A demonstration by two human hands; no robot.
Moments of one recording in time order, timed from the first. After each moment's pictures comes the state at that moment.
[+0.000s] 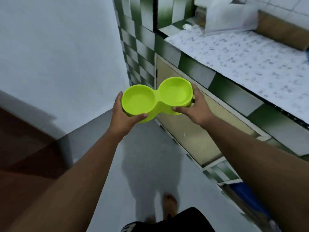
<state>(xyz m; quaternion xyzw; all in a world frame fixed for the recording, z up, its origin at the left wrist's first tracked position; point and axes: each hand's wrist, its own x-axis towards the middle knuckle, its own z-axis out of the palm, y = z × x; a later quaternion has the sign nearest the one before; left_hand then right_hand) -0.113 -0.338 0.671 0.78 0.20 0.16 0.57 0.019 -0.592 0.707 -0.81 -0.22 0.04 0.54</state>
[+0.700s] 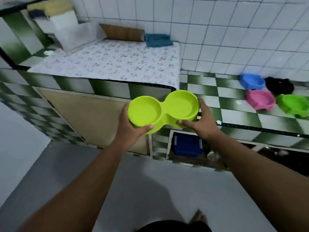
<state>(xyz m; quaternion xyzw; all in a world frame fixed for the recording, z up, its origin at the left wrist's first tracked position) -0.129 -0.683 0.697 0.84 -0.10 -0.01 0.53 -0.199 -0.965 0.706 -0.84 0.13 -0.13 0.52</state>
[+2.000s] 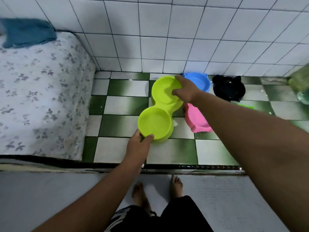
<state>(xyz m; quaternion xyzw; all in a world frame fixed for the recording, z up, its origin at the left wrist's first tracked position) -0.060 -1.173 0.609 0.74 0.06 -0.29 0.61 0.011 -1.435 0.672 -0.88 0.26 0.04 0.39</state>
